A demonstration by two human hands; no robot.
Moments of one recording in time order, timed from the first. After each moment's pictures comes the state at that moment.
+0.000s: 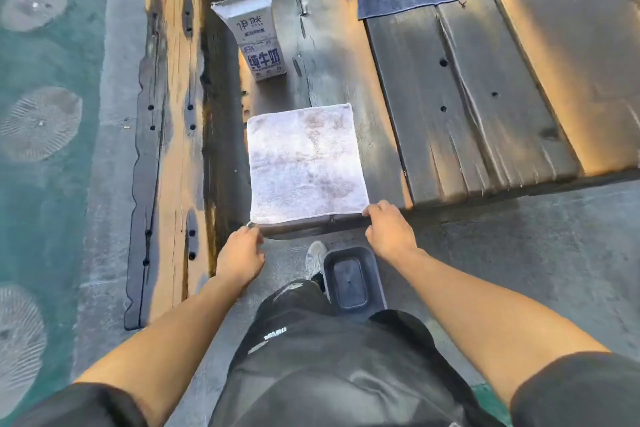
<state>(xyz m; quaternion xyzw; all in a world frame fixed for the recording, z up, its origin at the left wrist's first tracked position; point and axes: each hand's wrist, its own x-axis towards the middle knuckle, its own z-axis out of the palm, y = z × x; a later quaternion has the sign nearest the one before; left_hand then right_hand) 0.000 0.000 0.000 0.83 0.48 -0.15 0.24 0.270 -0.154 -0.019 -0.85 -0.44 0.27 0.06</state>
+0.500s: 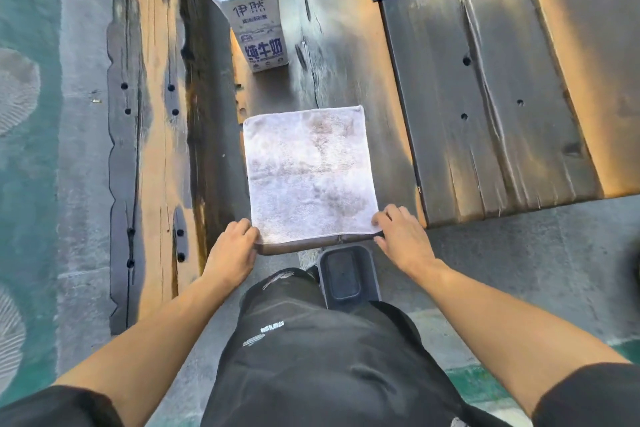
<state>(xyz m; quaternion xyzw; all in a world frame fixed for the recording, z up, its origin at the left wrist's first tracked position) 0.002 0.071 -0.021 0.89 0.36 -0.15 0.22 0.301 -0.121 -0.025 -0.83 -0.51 0.24 -0.02</state>
